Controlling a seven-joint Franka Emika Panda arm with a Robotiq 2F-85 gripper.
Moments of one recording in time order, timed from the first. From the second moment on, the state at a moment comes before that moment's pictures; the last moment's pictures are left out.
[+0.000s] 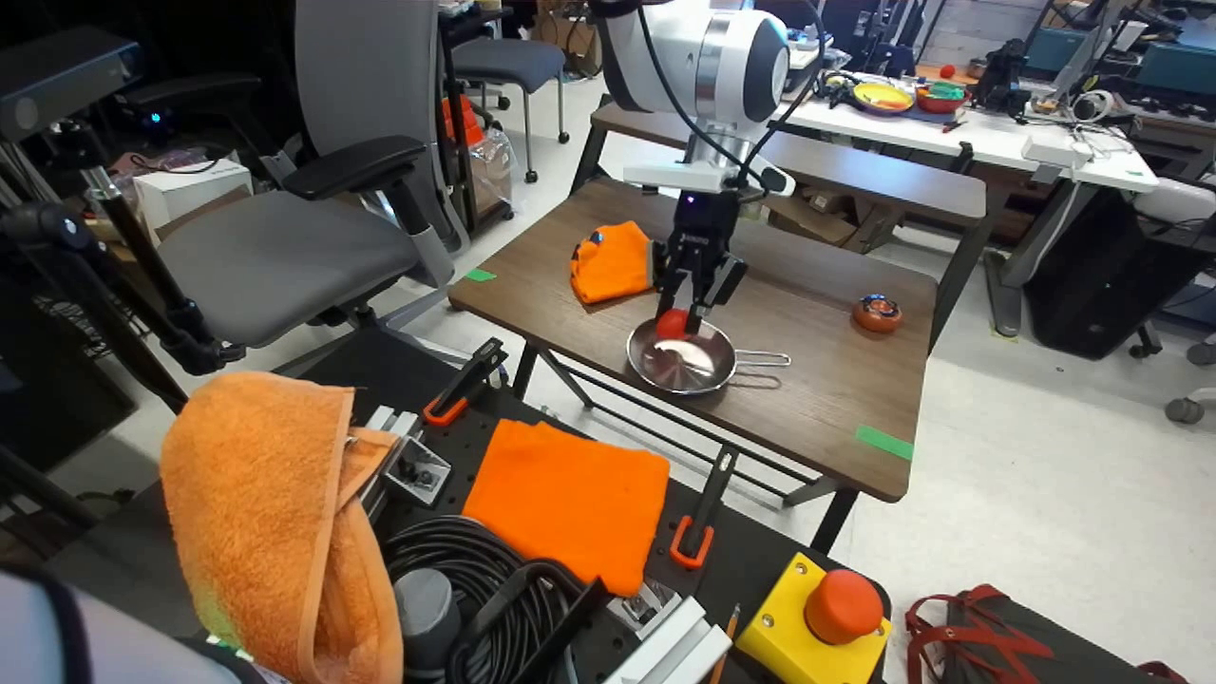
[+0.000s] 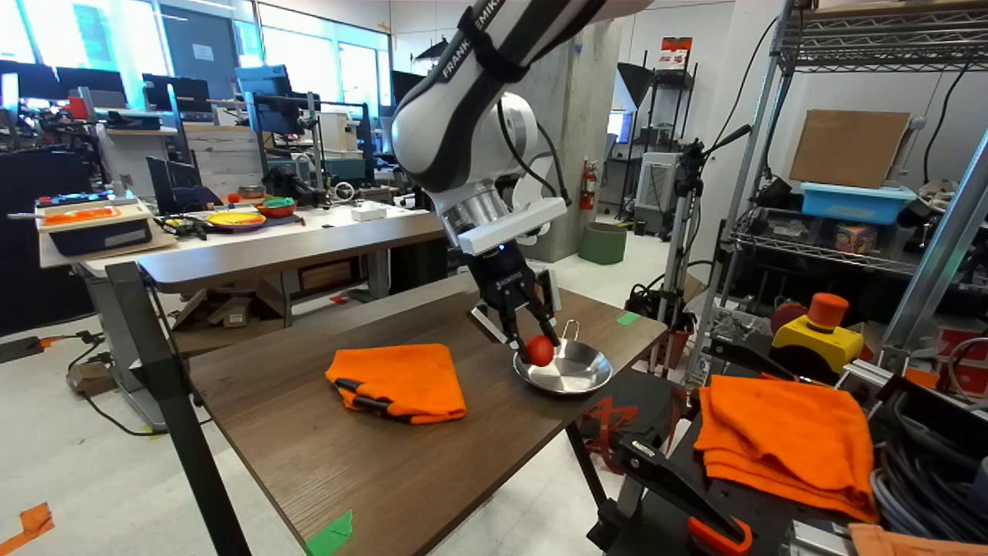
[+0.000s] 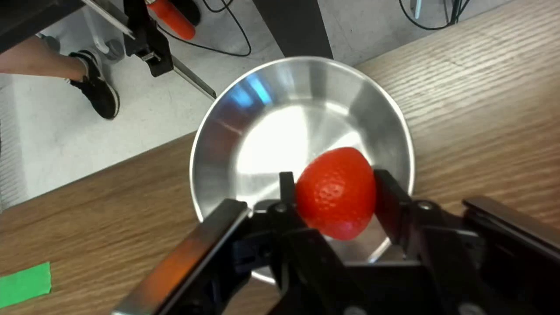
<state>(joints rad) 0.14 0.96 -0.10 -1.44 -0.02 1.80 0.40</state>
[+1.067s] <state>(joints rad) 0.13 0.62 -0.10 -2.02 -0.03 2.18 0.32</state>
